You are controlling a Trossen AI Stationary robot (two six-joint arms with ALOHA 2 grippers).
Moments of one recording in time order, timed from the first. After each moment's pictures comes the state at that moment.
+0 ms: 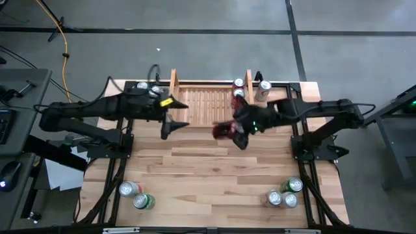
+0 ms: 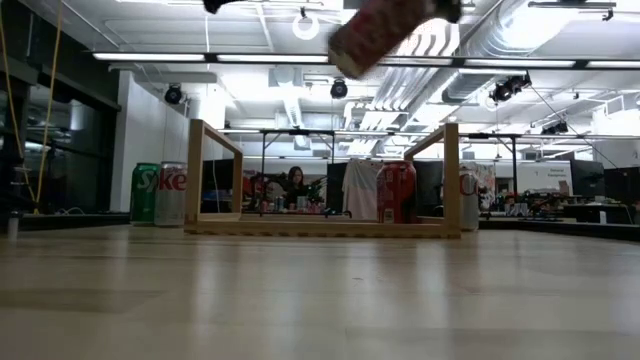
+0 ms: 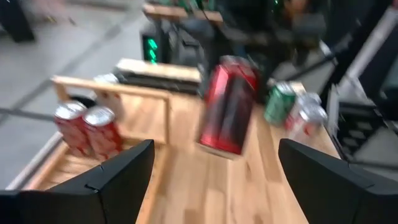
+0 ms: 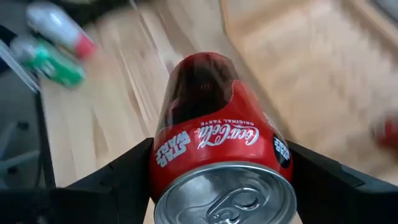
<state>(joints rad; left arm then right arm) 0.06 1.06 1.10 -0.37 -0.01 -0.09 0.08 1.44 1.52 -0.93 0.13 0.51</state>
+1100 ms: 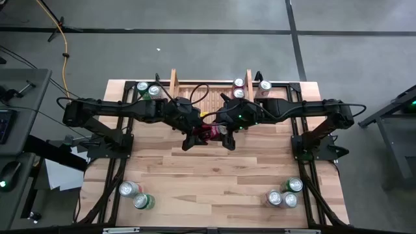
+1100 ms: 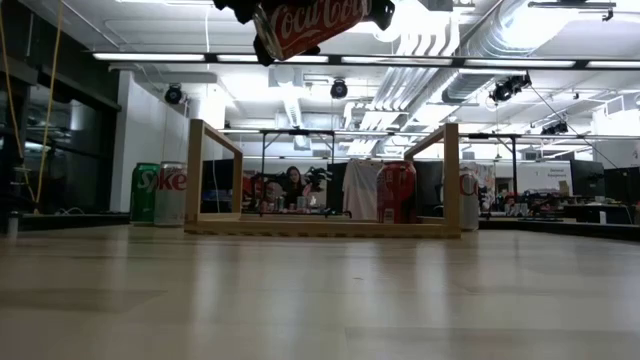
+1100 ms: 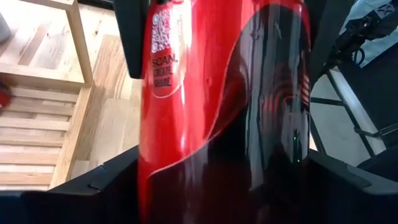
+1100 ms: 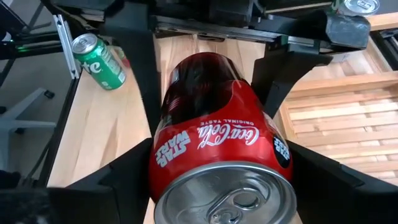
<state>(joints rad) 0.06 1.43 1.19 -0.37 0.26 -0.14 0.02 1.56 1.52 -0.63 -0.05 0.13</state>
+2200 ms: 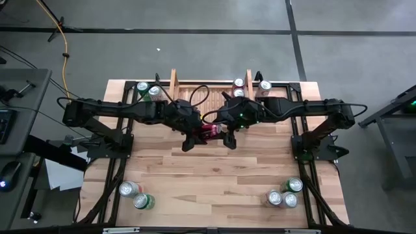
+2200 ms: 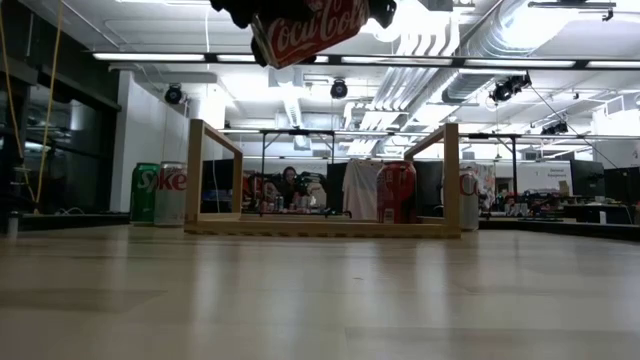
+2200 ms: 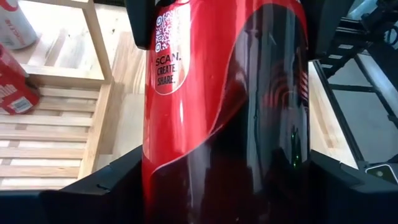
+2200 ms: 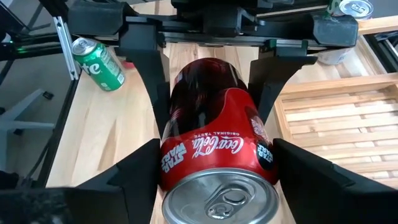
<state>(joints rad) 0.05 1.43 1.18 -0.38 0.16 -0.07 0.01 1.55 1.53 -0.64 -0.05 0.13</state>
